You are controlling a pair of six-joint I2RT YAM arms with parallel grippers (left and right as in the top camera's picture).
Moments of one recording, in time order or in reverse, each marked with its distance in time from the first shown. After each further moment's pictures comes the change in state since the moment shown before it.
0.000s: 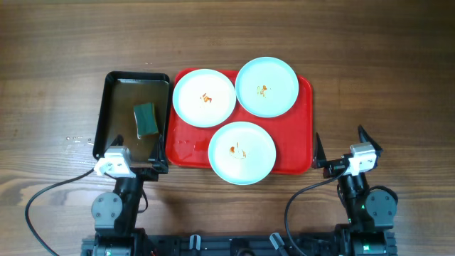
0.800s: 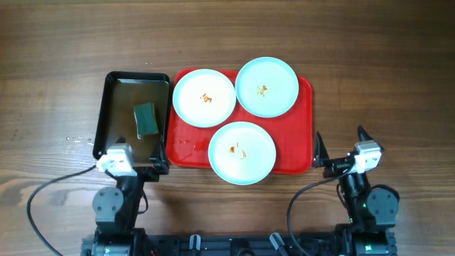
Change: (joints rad) left arm 0.000 0.077 0.024 -0.048 0.000 0.000; right arm 0.000 0.046 0.047 -0.039 0.000 0.107
